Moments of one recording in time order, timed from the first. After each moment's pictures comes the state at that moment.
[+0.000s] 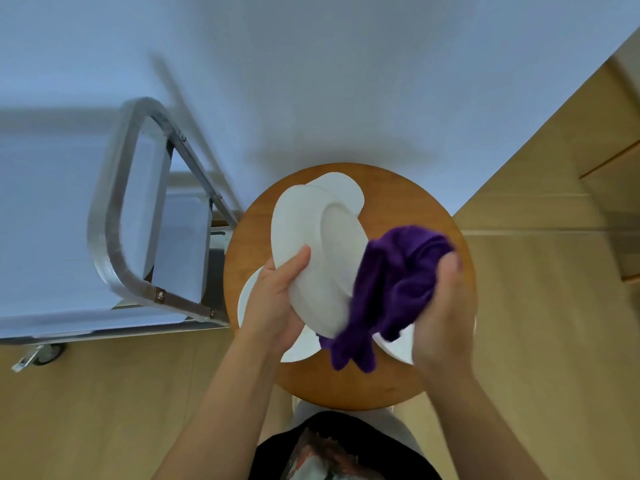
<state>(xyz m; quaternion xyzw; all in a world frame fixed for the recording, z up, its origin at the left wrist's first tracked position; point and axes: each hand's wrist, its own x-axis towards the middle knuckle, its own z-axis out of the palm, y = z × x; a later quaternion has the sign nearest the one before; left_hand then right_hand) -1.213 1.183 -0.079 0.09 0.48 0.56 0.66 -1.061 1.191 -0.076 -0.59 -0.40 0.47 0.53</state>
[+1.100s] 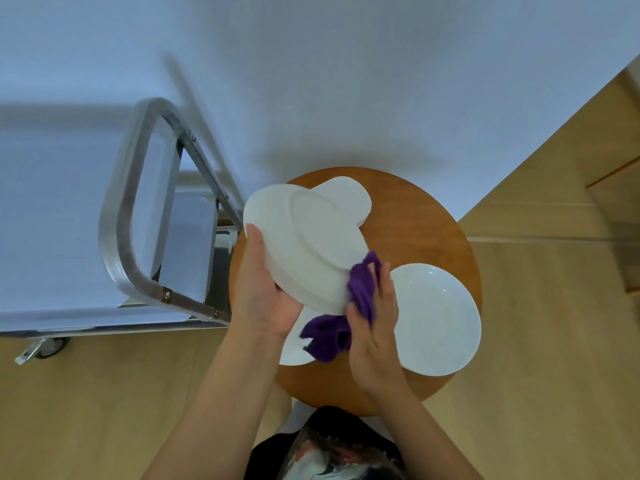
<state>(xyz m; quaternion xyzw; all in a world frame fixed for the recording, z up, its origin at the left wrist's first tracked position) -1.233 1.199 -0.083 0.02 0.40 0.67 0.62 -1.098 1.167 -0.134 -0.54 -0.54 0.52 0.38</state>
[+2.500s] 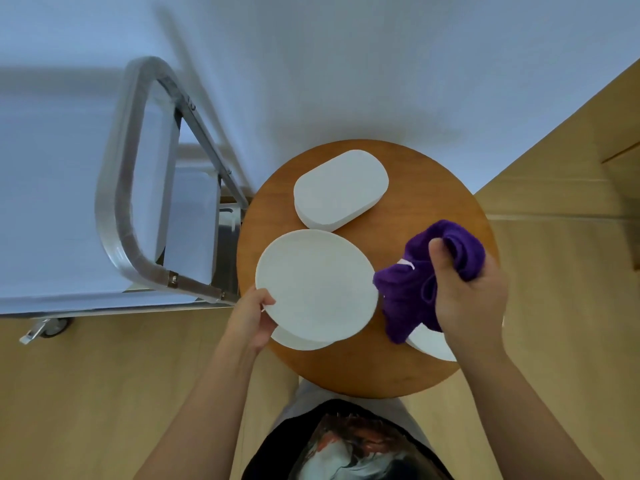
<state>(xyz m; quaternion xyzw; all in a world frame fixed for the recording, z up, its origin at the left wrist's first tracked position) -1.292 1.157 -0.204 -0.05 0.61 0.47 0.63 -1.069 1.214 -0.106 -0.63 -0.51 0.36 0.47</state>
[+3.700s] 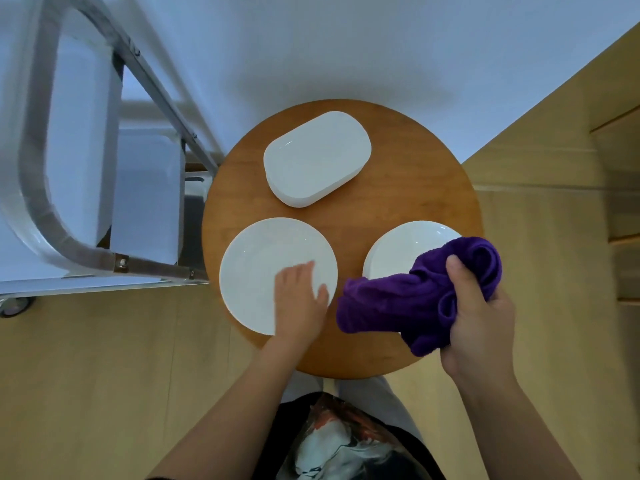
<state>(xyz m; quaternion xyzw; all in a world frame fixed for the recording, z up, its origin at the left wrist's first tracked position) -1.189 1.172 -0.273 0.50 0.80 0.14 0.30 -1.028 1.198 -0.129 -0.65 -0.24 0.53 0.48</state>
